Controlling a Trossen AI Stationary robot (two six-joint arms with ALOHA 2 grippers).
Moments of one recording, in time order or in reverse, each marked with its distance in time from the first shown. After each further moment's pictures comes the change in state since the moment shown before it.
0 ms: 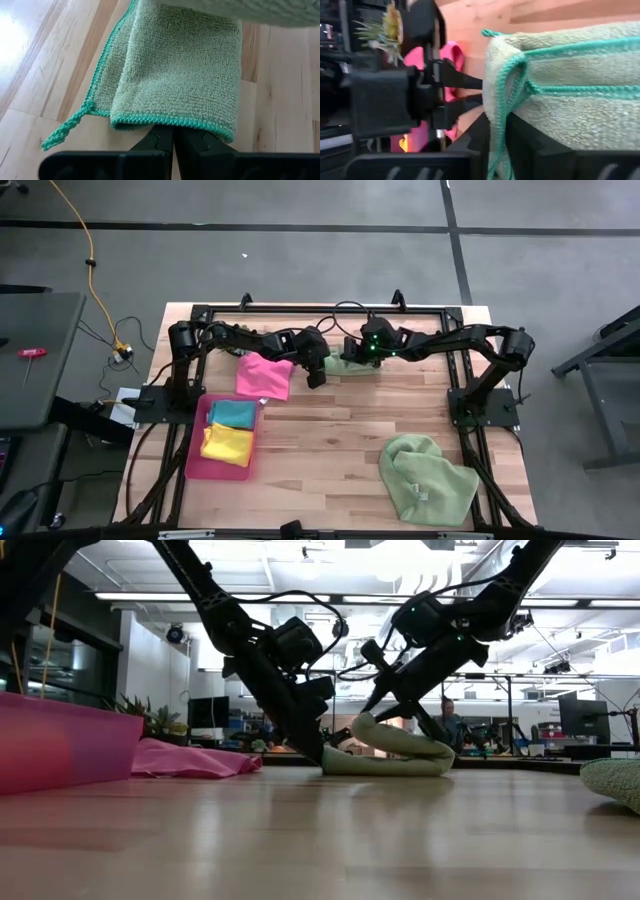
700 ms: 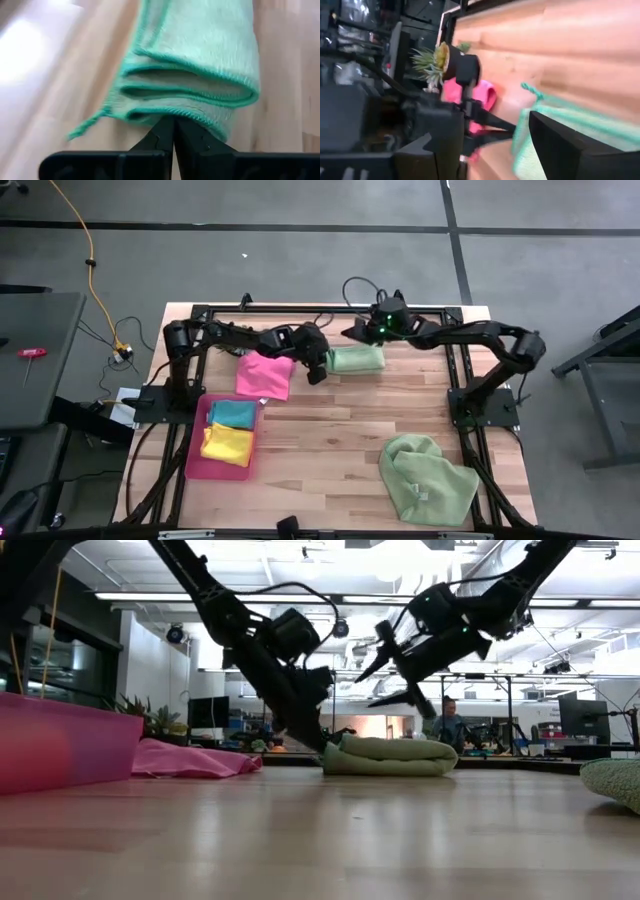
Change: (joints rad) left arm 0.023 -0.045 0.005 -0.020 -0.003 -0.023; right arm -0.157 -0.098 0.000 0.063 -0.097 -0.187
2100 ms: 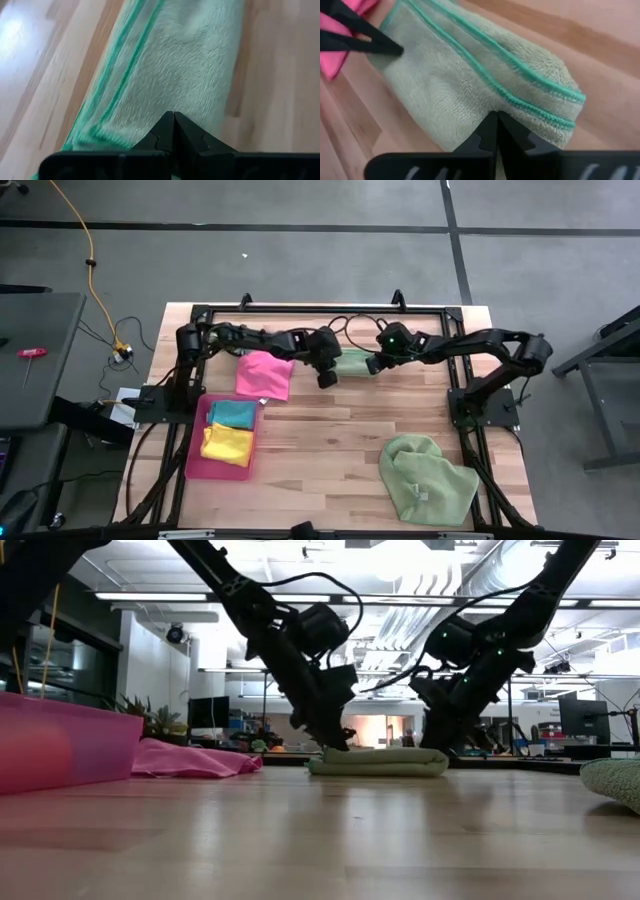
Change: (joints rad) left arm -0.078 0.097 0.193 -0.168 -0.071 -0.008; right arm 0.064 -0.030 -0.203 -0.238 0.158 -0.468
